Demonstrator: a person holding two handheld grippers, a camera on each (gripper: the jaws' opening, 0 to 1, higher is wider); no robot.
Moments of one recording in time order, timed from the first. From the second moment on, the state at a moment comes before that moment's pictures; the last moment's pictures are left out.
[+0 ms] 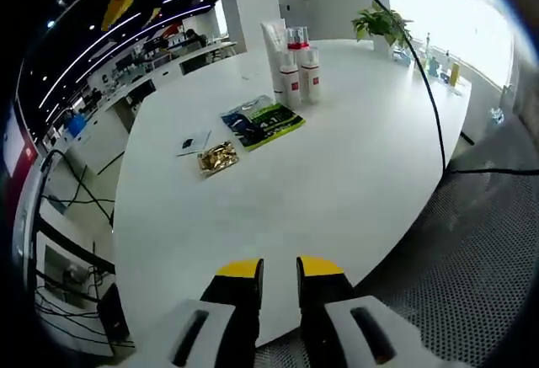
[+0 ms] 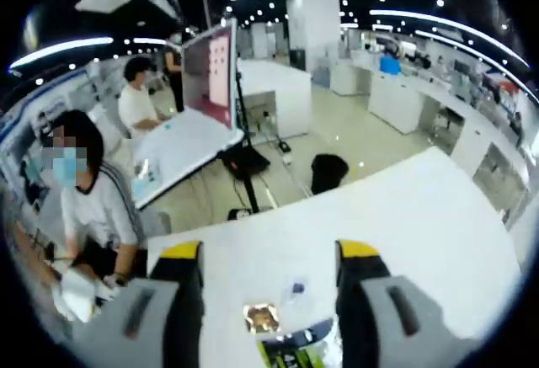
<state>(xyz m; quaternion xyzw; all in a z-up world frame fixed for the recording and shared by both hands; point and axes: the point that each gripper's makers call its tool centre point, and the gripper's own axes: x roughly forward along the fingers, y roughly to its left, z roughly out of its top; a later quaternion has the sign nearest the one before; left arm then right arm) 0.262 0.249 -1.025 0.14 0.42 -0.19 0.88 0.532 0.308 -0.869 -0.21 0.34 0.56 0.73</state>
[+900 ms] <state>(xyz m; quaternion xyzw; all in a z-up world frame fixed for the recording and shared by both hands) 0.259 0.258 -1.034 0.13 0.44 -0.18 0.87 0.555 0.294 -1.069 -0.30 0.49 0.47 0.66</state>
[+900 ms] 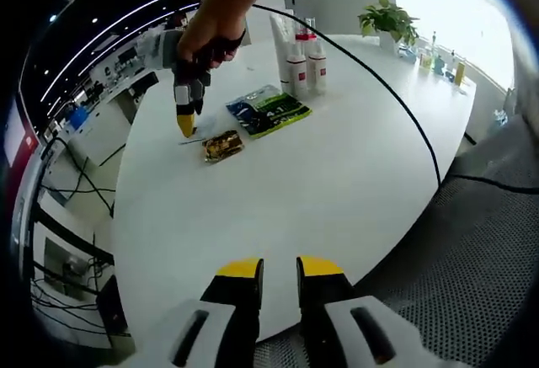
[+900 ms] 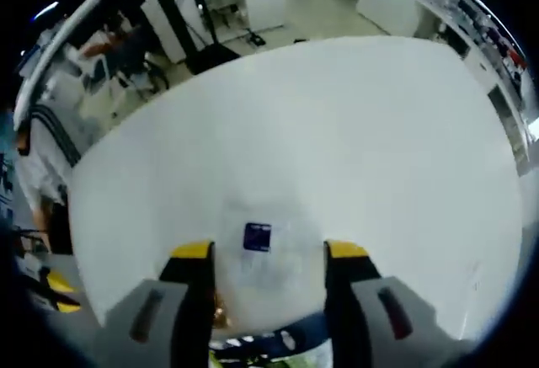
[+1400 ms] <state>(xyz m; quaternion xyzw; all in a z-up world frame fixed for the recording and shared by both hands) 0.257 0.258 -1.037 0.13 0.45 -0.18 0.87 0.545 0.298 -1.072 -0.34 0.47 0.49 0.65</state>
